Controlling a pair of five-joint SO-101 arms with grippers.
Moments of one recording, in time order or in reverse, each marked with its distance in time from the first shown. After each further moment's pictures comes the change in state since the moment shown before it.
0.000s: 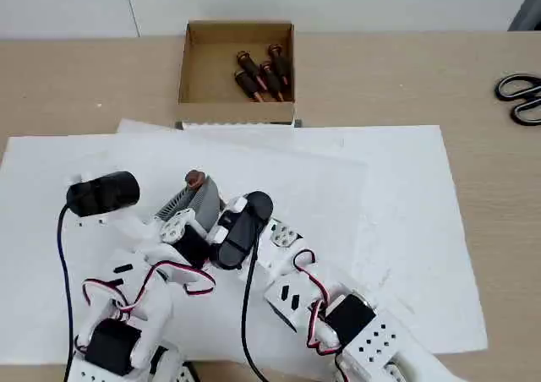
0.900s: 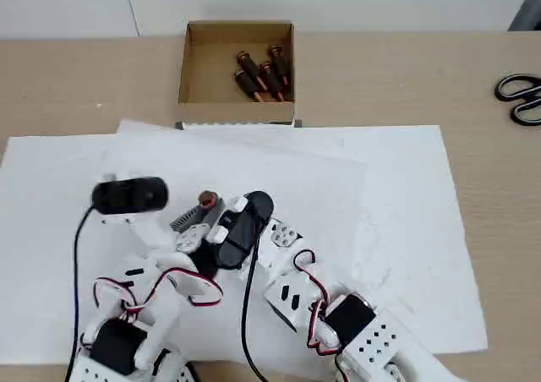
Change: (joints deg) left arm 4.7 -0.4 1.9 8.0 -6.3; right arm 0.4 0.1 0.0 -0.1 0.0
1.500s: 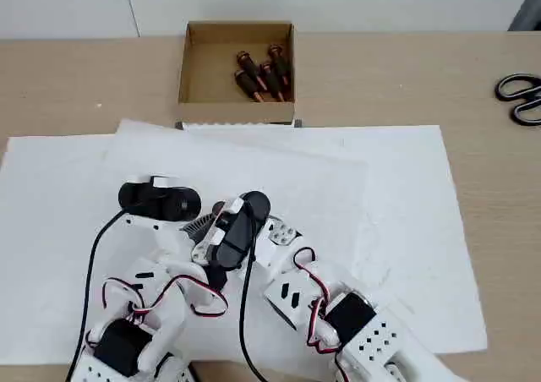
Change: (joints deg) left arm 3.5 -0.4 1.8 2.1 -9.4; right arm 0.1 0.1 -1.2 0.1 2.7
